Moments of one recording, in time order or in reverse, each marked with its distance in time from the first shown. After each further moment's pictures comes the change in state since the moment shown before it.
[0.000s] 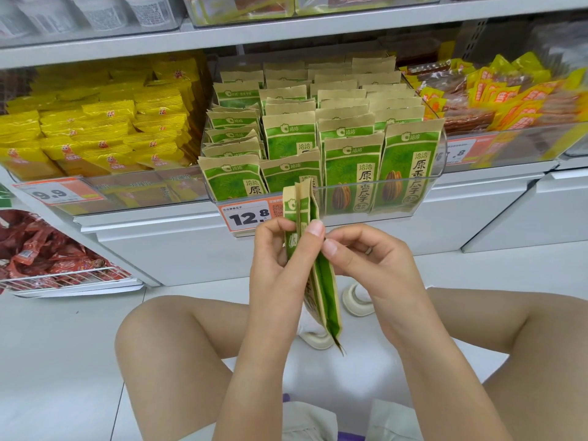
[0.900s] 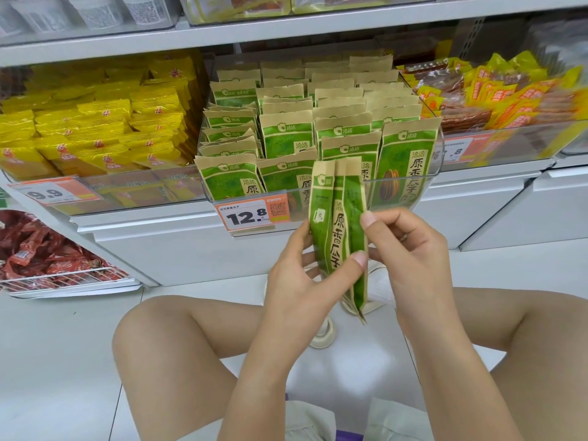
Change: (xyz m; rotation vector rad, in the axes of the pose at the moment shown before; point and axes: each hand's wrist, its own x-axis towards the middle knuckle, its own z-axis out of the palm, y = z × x) left_hand -0.004 -0.015 0.000 0.270 -0.216 -0.021; right_hand 0.002 -0.007 -0.012 -0.117 0.281 -0.174
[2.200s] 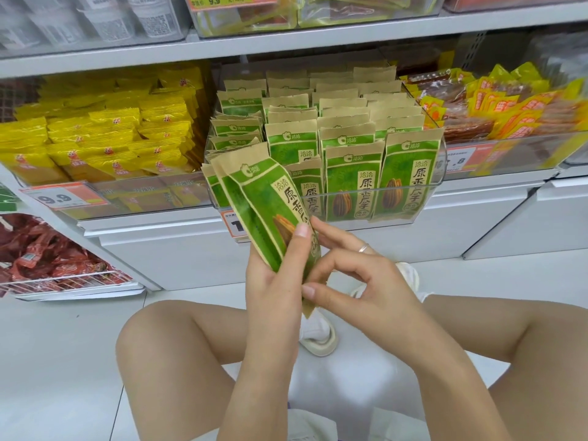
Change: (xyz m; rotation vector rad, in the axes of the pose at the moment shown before) left_hand -0.002 0.016 -0.005 -0.391 0.275 -0.023; right_hand -0.009 0.011 0.006 -0.347 -0.550 -0.052
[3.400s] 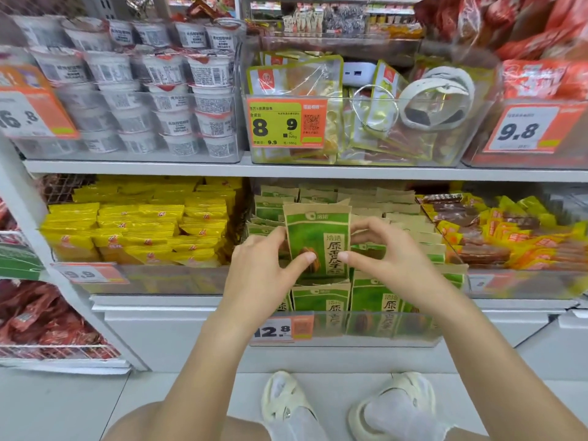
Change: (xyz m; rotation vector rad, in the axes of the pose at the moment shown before) left_hand 0.151 0.072 -0.016 1.213 -0.052 0.462; right_hand 0.158 -0.042 -0.073 -0.497 0.059 -0.052
